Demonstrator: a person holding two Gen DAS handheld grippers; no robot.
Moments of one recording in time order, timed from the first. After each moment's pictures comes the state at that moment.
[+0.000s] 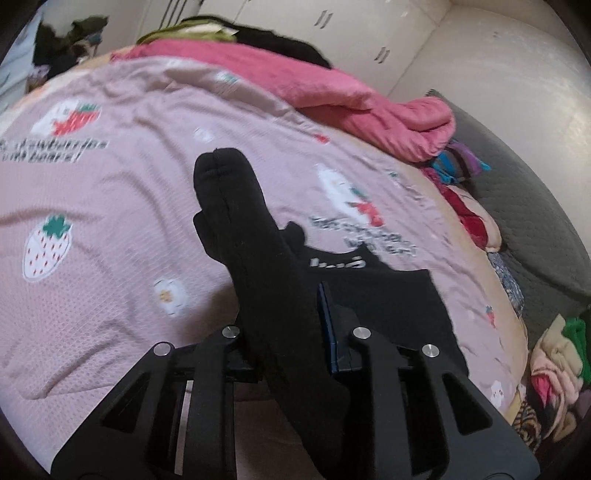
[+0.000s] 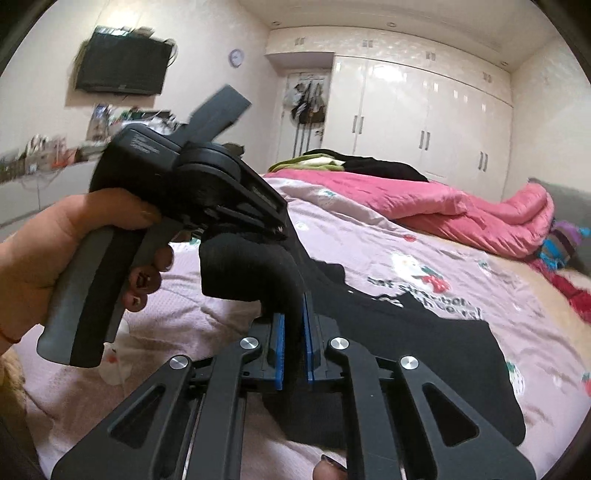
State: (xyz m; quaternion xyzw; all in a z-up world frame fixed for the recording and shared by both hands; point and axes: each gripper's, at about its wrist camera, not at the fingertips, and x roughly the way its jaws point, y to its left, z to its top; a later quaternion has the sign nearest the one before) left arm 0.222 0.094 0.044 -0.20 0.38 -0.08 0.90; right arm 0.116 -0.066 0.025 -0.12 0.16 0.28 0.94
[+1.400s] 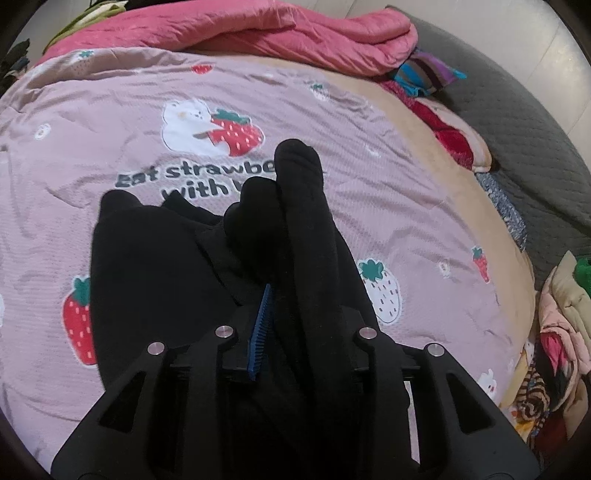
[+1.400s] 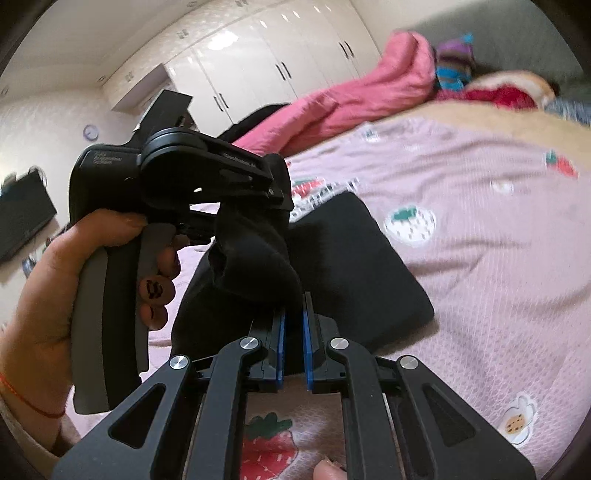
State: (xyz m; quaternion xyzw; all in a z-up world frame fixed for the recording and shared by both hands) left arm 0.303 -0.127 0.021 -0.12 0.48 -0.14 0.86; right arm 0.145 -0.249 -0.011 0.19 0.29 0.15 0.92
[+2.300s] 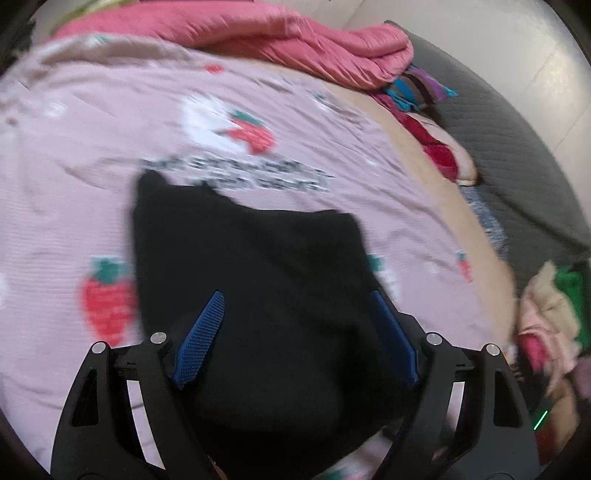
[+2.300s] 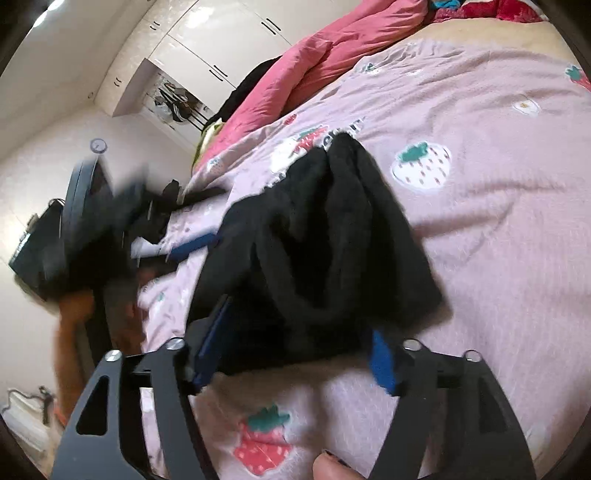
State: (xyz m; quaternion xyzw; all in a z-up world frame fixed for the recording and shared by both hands) left arm 0.271 -0.071 0.023 -0.15 0.46 -0.16 0.86; right arm 0.184 -0.284 -0.025 0.28 0.39 0.23 0.85
